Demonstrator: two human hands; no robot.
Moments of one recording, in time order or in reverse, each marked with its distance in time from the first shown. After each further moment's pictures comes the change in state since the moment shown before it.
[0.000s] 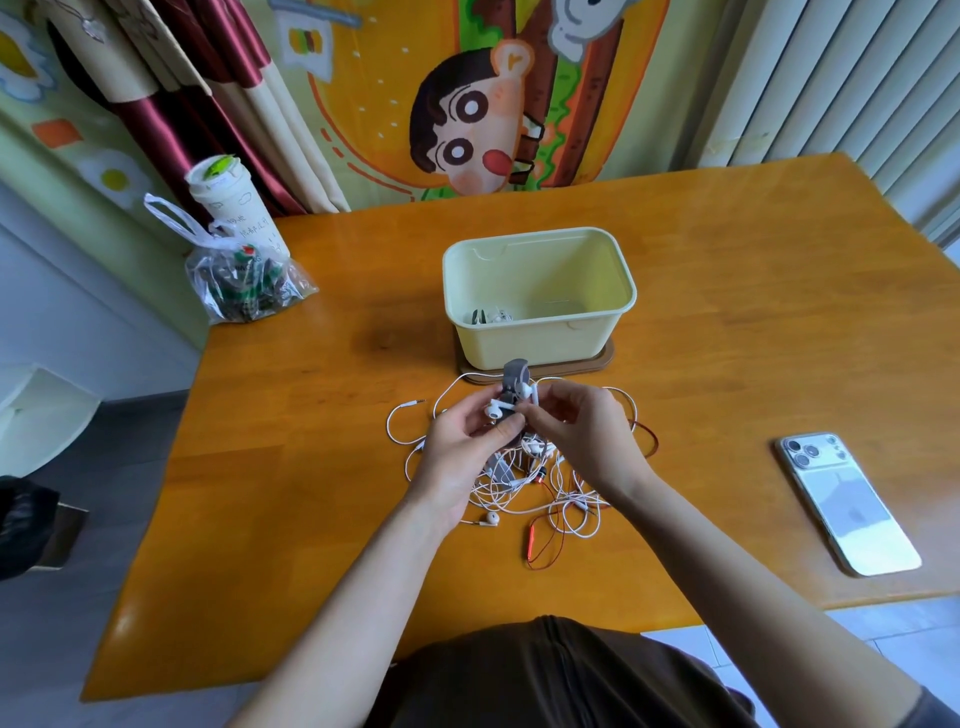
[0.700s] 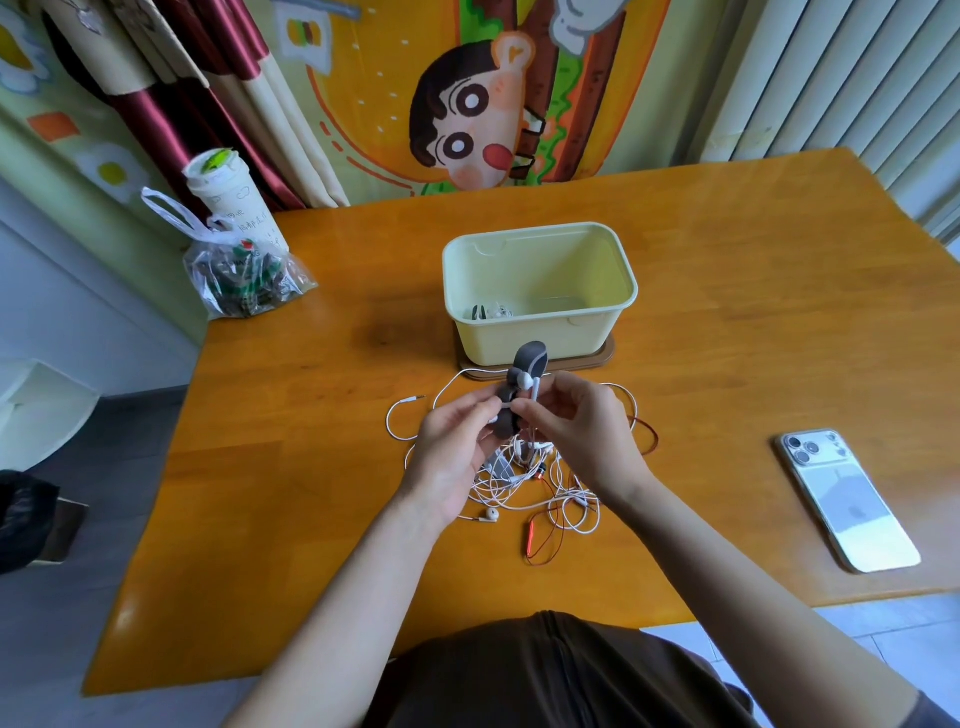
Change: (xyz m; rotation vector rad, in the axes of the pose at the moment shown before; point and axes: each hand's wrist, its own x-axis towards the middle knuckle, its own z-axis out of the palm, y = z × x) left_hand -0.007 0.014 0.005 -0.194 0.043 -0.051; right_hand -0.004 -0.005 0.004 0.134 0.028 -0.002
